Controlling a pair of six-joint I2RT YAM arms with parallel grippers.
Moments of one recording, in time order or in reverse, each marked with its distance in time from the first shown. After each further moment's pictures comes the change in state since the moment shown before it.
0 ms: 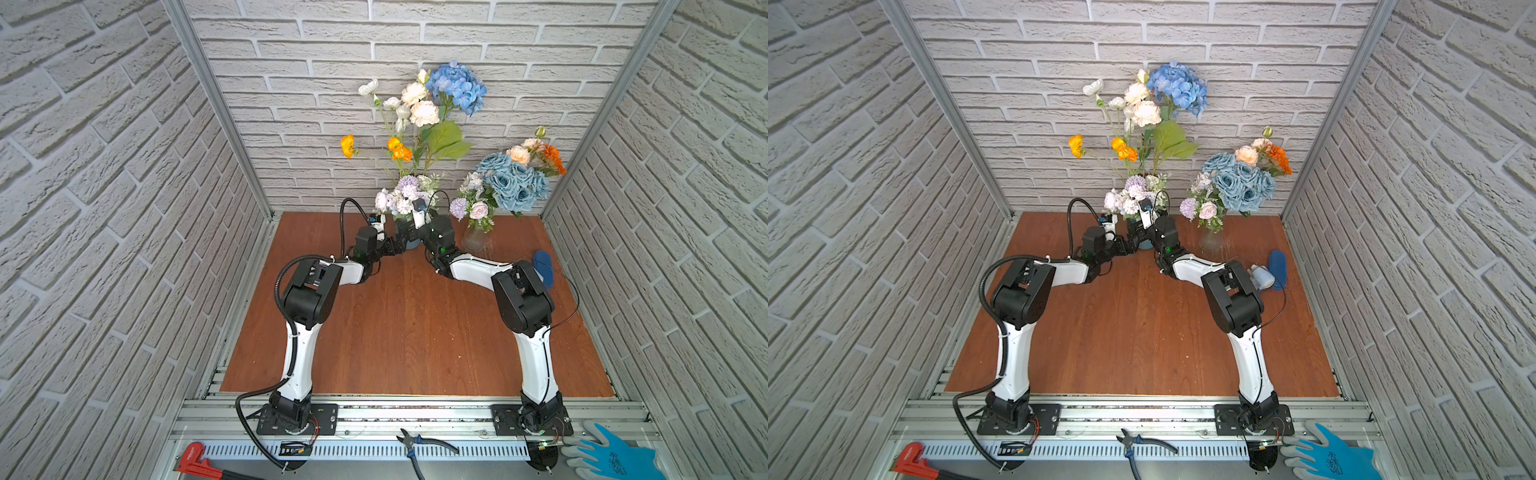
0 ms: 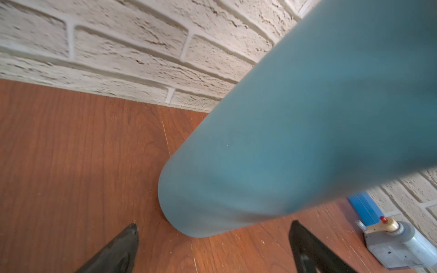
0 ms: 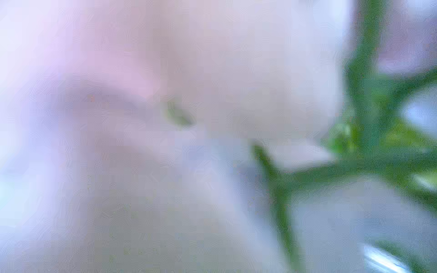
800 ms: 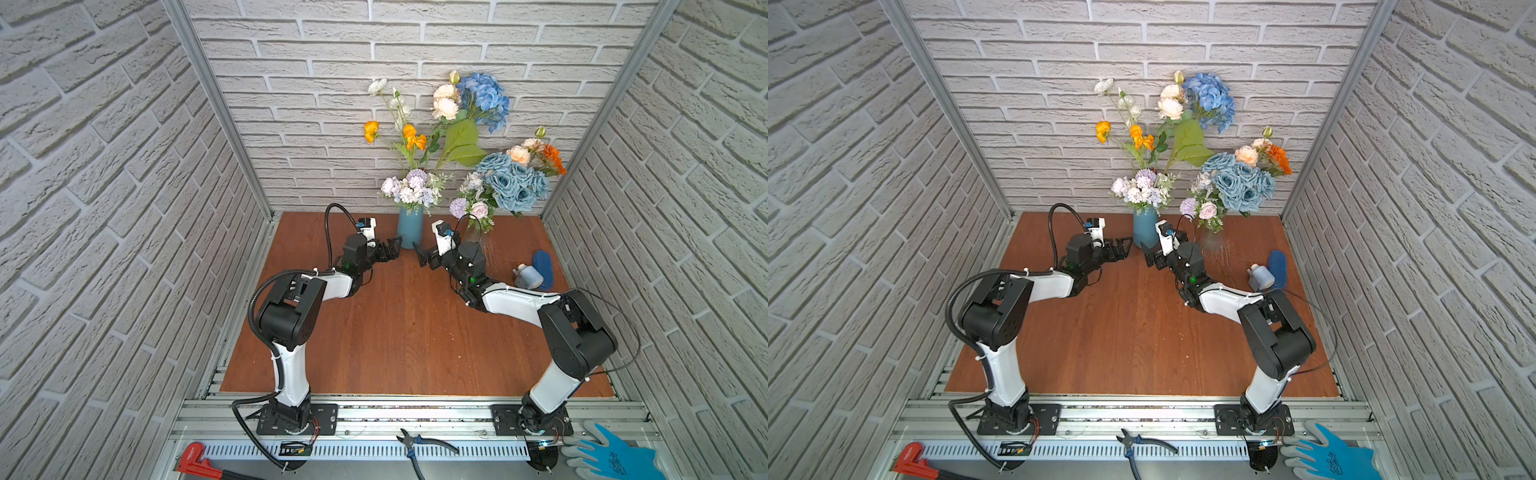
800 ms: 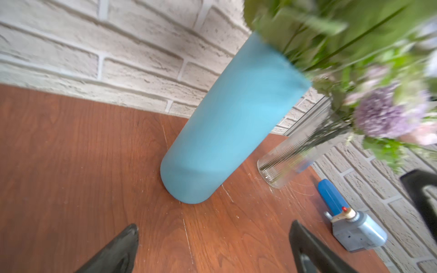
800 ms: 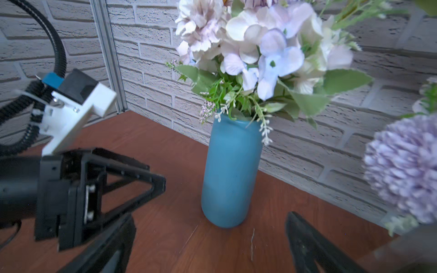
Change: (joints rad) left arm 0.004 -0.303 -0.297 0.062 -0.026 -0.007; right arm 0.007 -0.491 -0.575 0.005 -0.026 0.048
